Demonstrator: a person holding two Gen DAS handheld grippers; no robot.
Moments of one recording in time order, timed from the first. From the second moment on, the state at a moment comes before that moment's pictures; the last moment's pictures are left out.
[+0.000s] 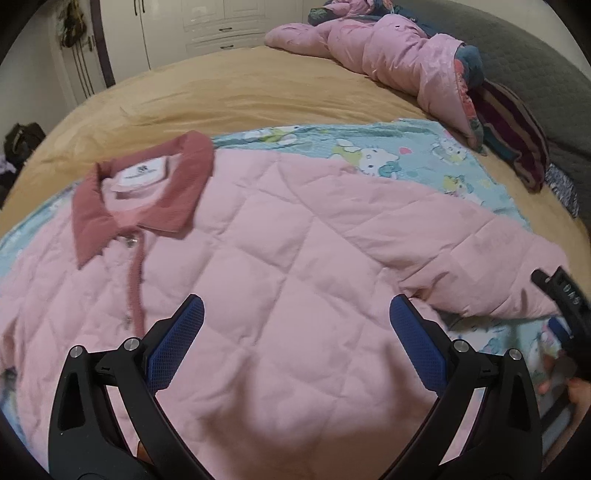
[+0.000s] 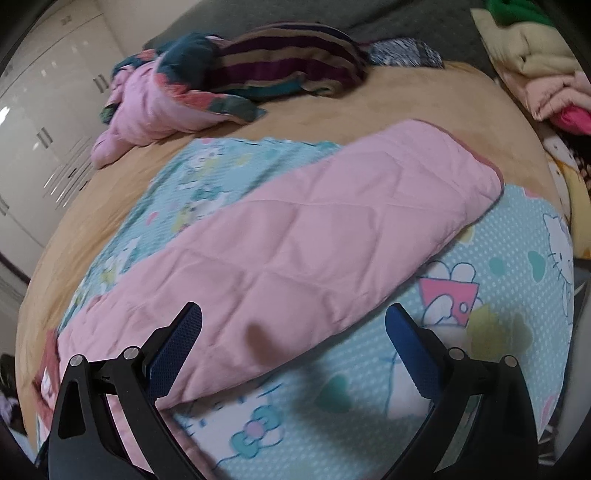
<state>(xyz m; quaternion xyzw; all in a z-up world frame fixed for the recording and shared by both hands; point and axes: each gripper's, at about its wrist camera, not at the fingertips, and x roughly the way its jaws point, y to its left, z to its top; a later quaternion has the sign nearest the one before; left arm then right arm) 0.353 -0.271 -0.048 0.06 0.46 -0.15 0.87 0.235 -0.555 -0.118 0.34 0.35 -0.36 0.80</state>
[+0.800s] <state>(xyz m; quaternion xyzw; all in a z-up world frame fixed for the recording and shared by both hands) 0.369 -0.217 -0.022 0.02 0.46 -0.11 0.88 0.215 -0.615 -0.091 0.45 0.16 -0.26 0.84</state>
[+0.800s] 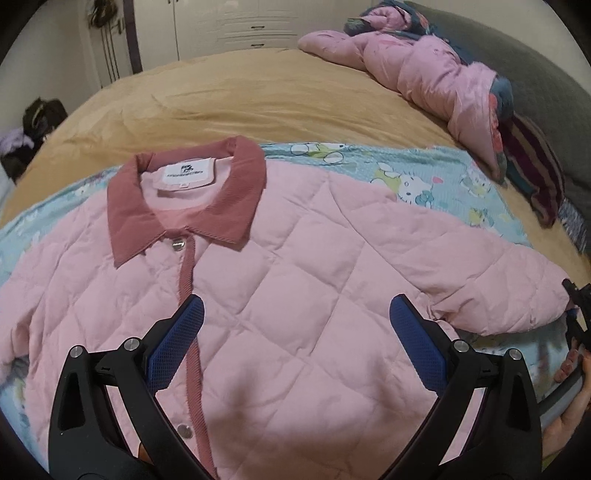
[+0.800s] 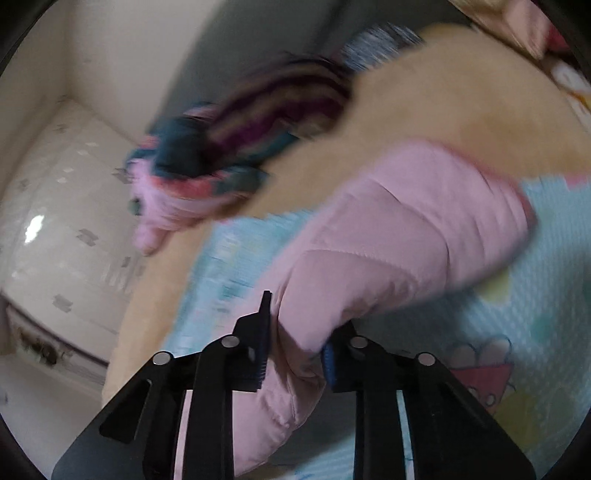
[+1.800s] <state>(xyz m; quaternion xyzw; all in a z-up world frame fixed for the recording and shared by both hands) 0.351 -0.072 0.068 -0.11 0.40 -0.10 0.90 0.283 -0.399 0.054 0.22 0.12 0.06 0.97</state>
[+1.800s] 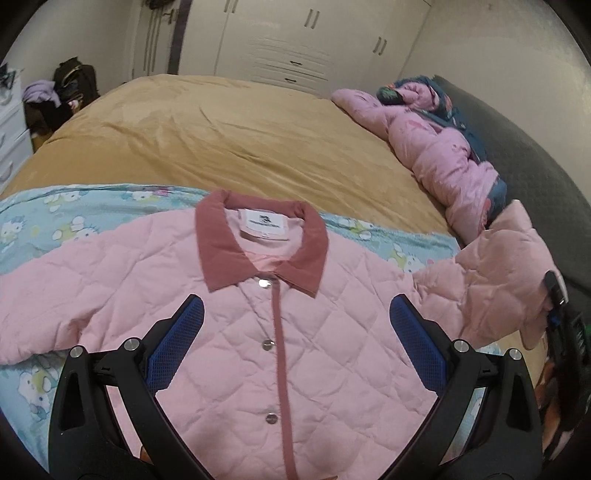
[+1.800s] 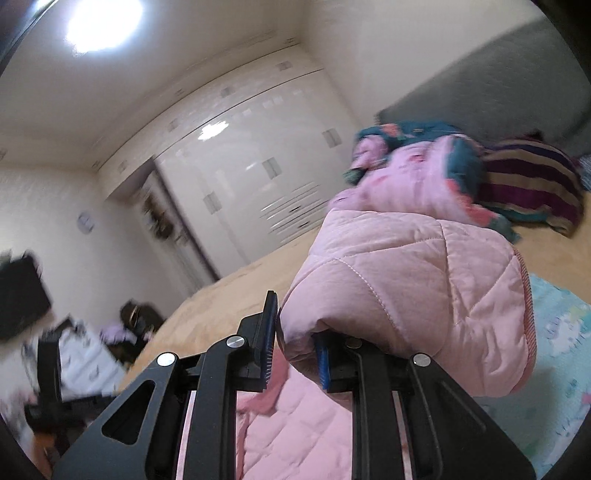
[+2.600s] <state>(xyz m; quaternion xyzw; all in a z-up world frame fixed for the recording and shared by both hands) 0.355 -0.027 0.016 -0.16 0.44 -0.07 0.88 0.354 -0.308 -0.087 0.38 0.44 0.17 0.80</state>
